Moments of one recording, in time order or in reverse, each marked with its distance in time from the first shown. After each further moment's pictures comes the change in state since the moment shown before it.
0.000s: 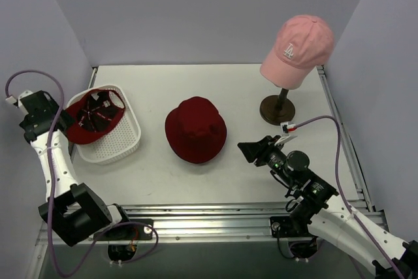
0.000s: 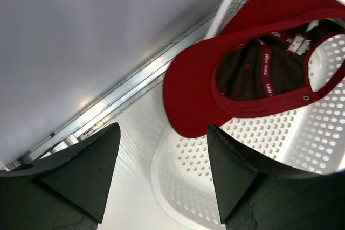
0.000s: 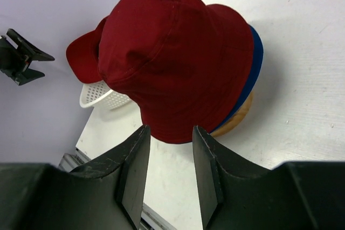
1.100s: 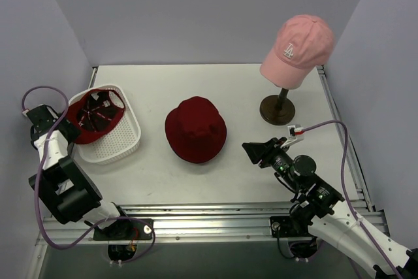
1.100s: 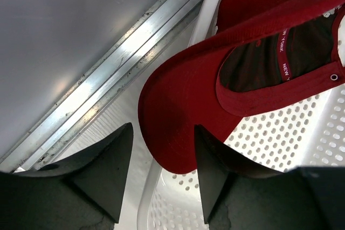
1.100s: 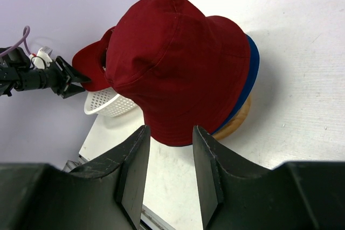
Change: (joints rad) left arm 0.129 0.184 -0.195 0.254 0.280 0.058; right arm 0.005 -0.077 -0.012 -0.042 0.026 0.000
